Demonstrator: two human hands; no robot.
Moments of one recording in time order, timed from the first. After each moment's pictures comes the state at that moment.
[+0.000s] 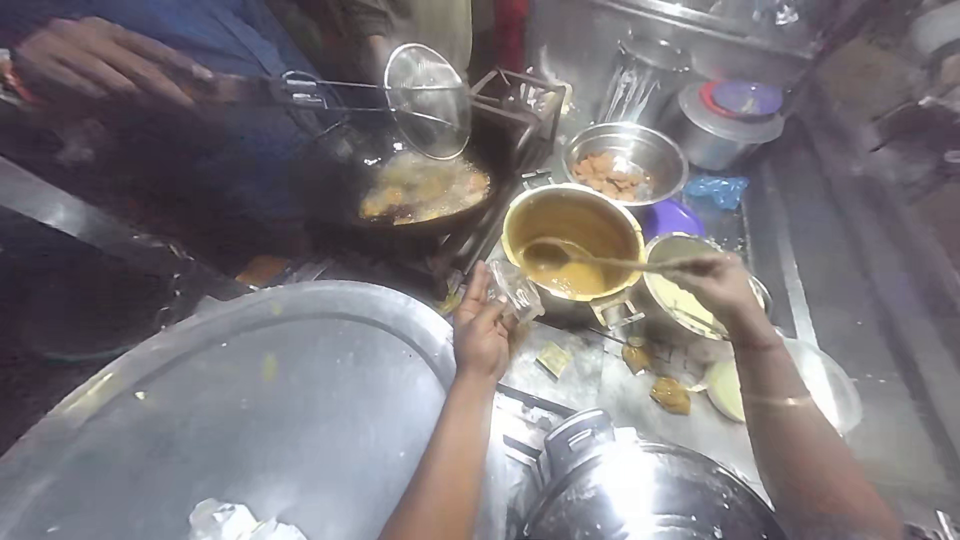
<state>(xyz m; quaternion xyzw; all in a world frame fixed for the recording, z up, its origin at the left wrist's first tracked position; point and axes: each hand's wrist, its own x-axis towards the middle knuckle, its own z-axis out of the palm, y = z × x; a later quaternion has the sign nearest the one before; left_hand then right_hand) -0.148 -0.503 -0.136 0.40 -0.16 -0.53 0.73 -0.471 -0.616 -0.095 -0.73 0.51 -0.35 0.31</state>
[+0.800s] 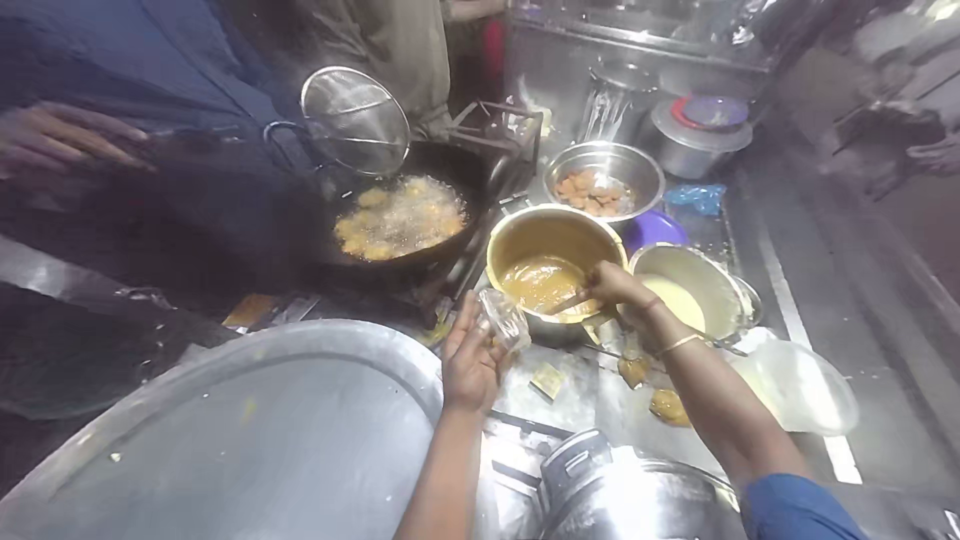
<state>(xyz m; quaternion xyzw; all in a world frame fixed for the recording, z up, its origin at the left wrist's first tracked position) -0.151 -0.498 -0.136 0.40 -0.20 -0.55 0.71 -0.390 -0.694 -0.141 -0.77 0.55 0.03 0.32</state>
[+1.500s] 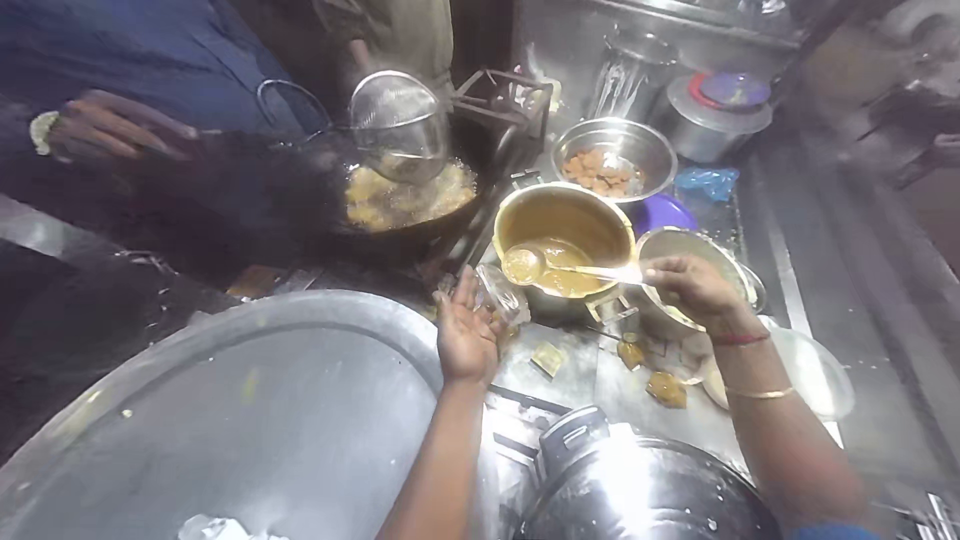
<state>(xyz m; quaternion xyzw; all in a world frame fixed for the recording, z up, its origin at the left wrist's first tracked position) -0.149 -0.497 -0.132 0.43 -0.20 -0.53 0.70 -0.459 -0.606 -0.088 -0.58 0.51 -0.31 0.56</state>
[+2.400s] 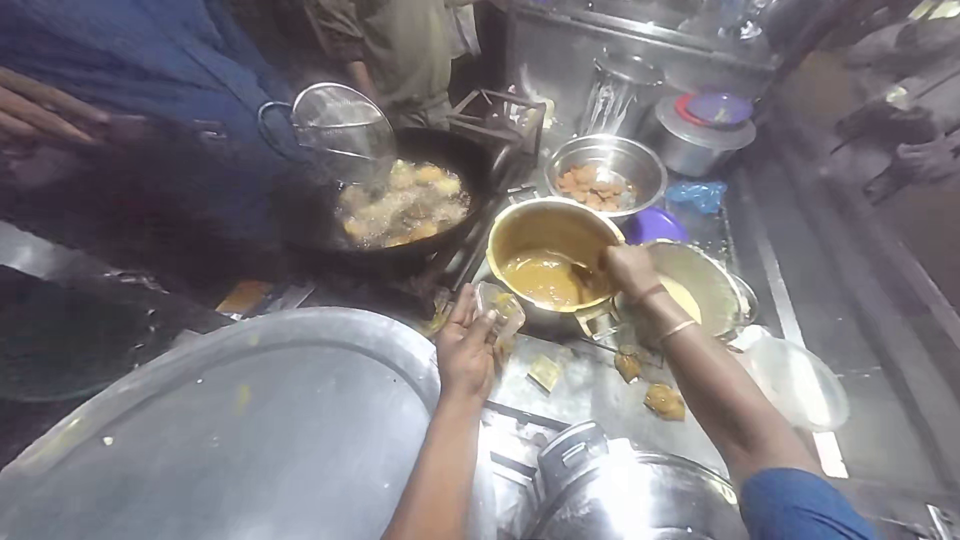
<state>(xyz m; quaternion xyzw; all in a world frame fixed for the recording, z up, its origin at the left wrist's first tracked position) -0.151 -0.506 -0.137 0.45 -0.17 -0.50 0.72 -0.400 -0.688 -0.133 -0.78 0.62 0.04 0.05</state>
